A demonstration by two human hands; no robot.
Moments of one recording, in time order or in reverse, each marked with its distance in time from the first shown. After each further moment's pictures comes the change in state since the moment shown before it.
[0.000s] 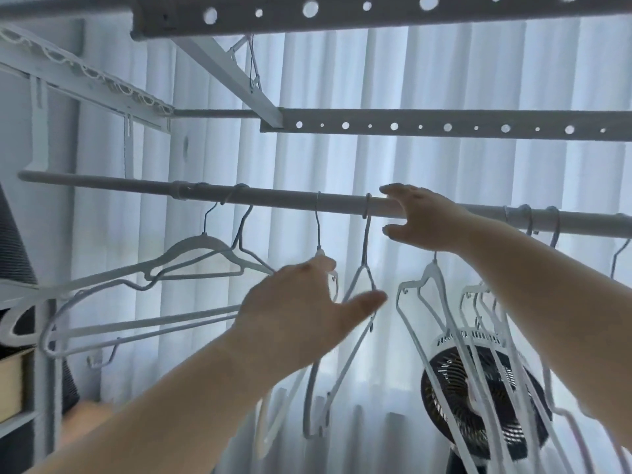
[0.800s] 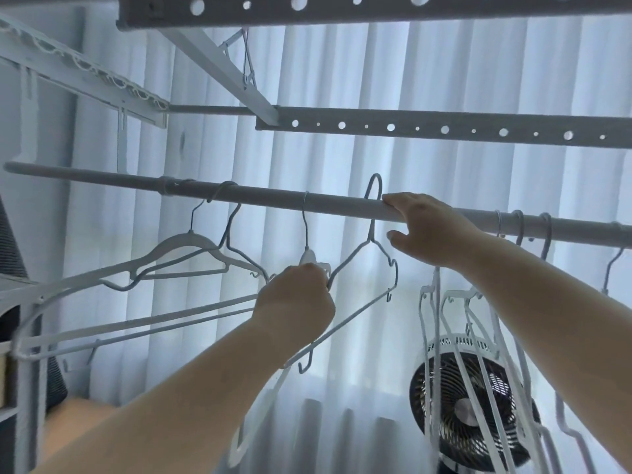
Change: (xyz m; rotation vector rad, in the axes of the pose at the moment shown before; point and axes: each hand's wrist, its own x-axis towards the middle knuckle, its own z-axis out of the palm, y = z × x) left_hand 0.050 0.008 0.054 0.069 0.016 -0.130; right_hand -0.015 0.030 0.001 -0.016 0.069 -0.024
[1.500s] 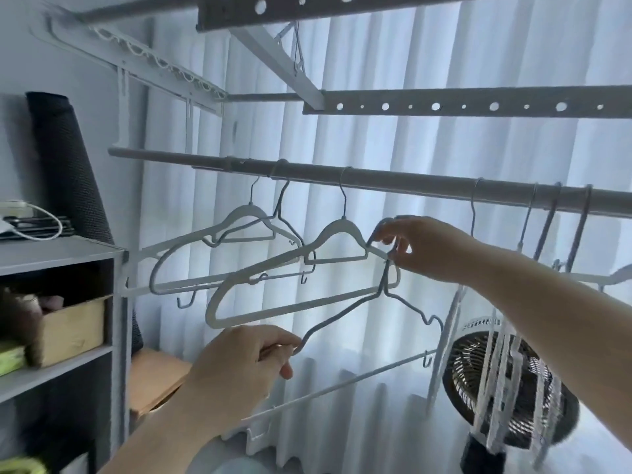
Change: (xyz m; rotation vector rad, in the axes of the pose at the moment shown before) left_hand -0.135 -0.082 -0.020 -0.360 -0.044 -0.134; right_hand -0.043 -0.051 0.018 0.173 -0.174 -0.213
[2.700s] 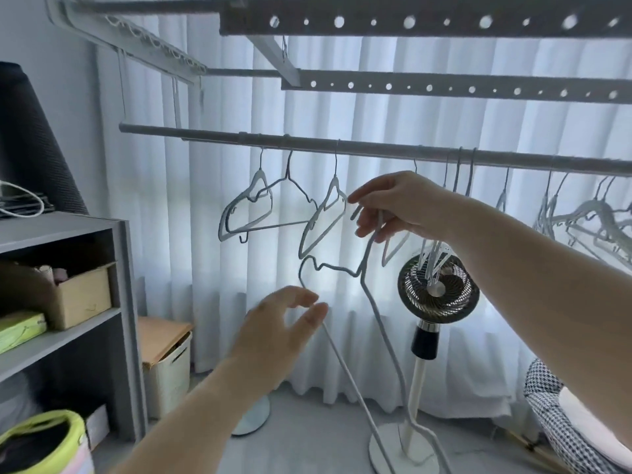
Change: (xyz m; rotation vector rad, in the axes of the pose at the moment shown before) left_hand -0.173 0.021 -0.067 -0.150 -0.093 0.125; right_hand -0.136 -0.155 -0.069 1.054 -0.049 0.369
